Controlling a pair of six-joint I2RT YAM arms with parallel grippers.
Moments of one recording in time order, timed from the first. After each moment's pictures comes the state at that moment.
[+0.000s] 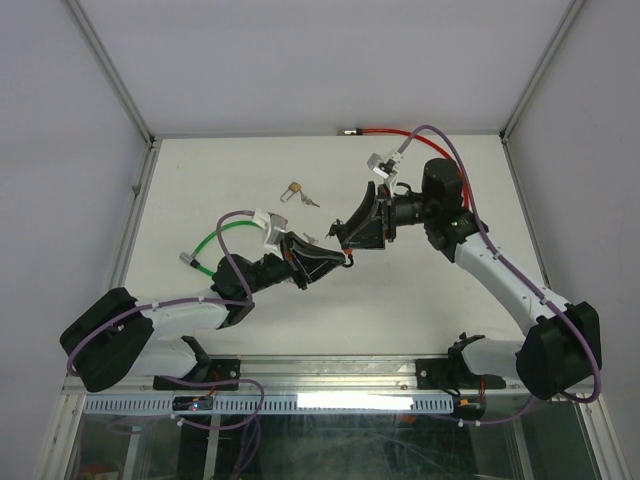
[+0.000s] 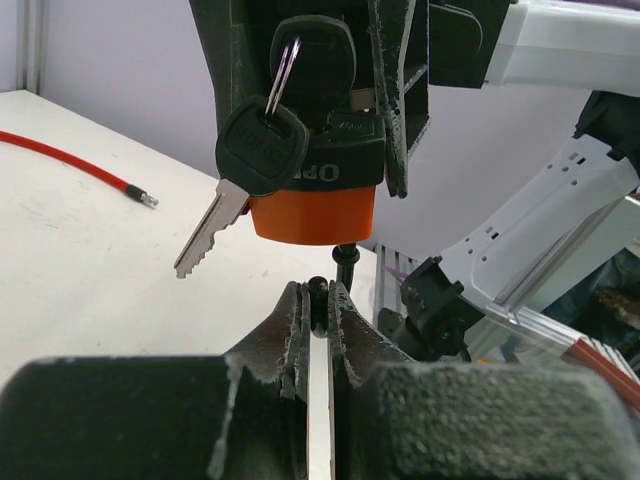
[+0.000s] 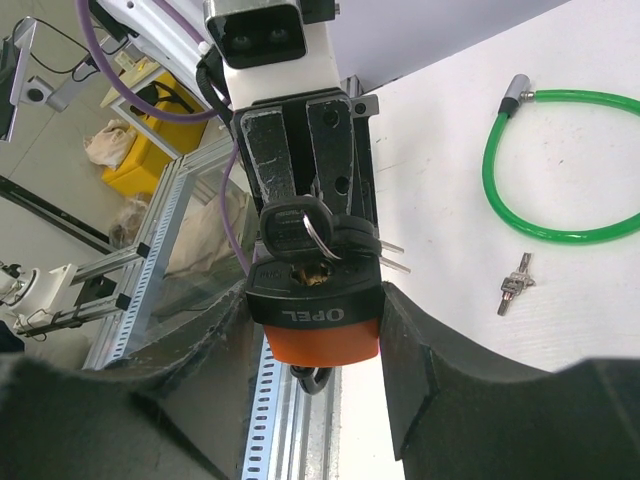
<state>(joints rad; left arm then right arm) -0.84 1.27 0.38 1.25 0.41 -0.56 0.44 1.25 0.97 0.10 -1.27 0.36</state>
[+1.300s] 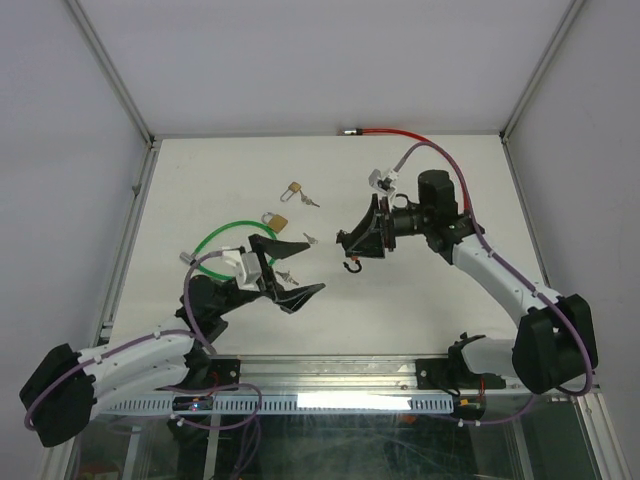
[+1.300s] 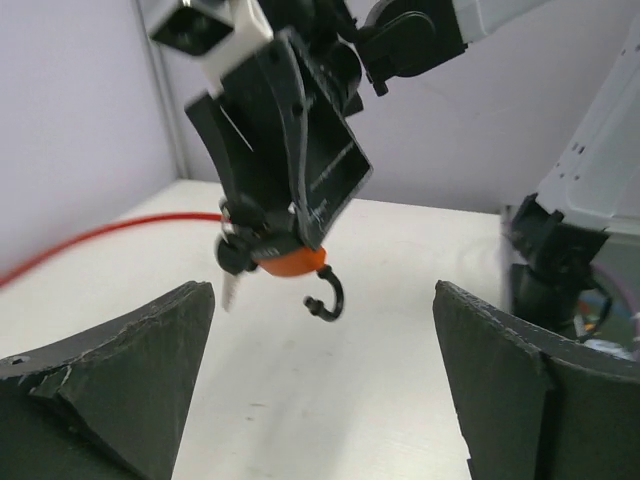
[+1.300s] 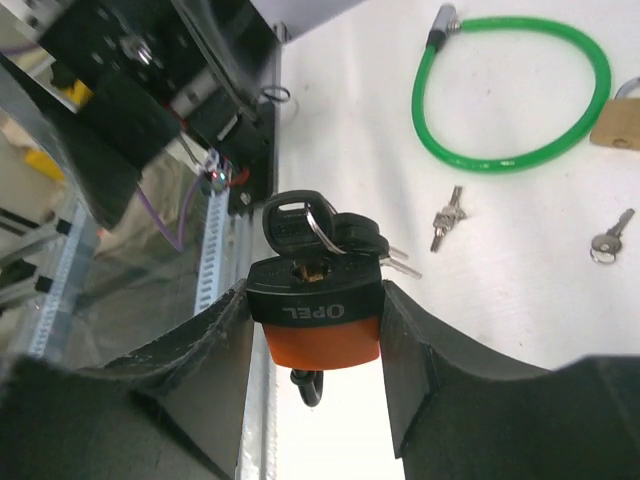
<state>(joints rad) -0.84 0.88 0.25 0.99 0.37 -0.17 0.40 1.26 0.88 0.01 -1.19 0.14</state>
